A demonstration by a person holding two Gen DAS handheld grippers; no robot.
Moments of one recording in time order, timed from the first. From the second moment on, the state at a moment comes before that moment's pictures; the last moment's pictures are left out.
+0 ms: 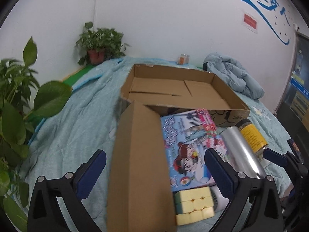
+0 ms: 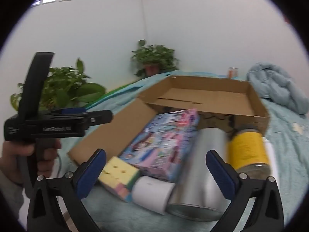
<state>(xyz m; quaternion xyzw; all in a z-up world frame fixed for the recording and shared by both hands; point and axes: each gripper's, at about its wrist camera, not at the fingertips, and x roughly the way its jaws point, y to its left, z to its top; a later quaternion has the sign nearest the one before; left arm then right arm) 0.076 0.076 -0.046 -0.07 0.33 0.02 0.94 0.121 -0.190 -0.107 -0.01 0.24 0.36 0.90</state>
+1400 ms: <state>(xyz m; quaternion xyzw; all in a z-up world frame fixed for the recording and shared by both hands) 0.110 0.011 -0.049 -0.15 0.41 -0.26 0.86 0.109 -0.135 -0.110 0.01 0.30 0.38 0.88</state>
